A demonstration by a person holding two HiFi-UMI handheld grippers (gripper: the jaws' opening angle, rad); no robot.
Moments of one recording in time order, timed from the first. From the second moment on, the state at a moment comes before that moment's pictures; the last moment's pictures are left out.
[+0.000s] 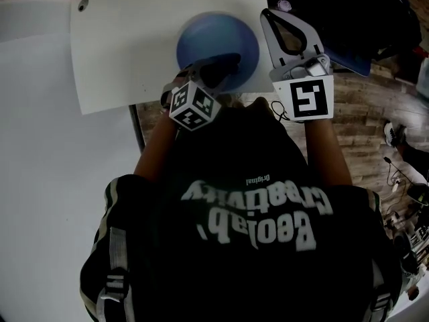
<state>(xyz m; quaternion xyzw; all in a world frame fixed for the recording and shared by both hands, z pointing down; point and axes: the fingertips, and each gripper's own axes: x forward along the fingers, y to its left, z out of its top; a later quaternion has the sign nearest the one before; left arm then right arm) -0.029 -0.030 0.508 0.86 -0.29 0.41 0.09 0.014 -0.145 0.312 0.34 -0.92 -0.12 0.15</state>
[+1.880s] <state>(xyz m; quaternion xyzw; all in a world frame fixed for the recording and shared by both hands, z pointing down) -0.076 -0.146 0.536 0.79 -0.38 0.46 0.12 0.049 -0.152 0.311 0.37 -0.90 -0.13 0.17</state>
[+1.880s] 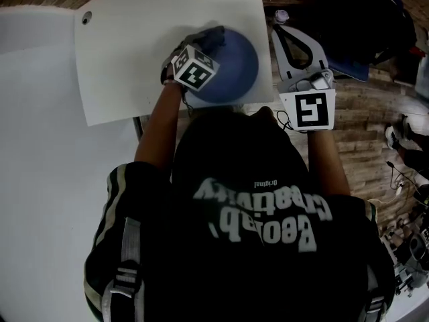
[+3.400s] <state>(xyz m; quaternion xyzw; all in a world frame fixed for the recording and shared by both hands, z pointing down) -0.079 -0.009 0.542 0.78 -0.38 0.46 0.18 0.004 -0.125 0.318 0.30 -0.93 -0.13 0.16</state>
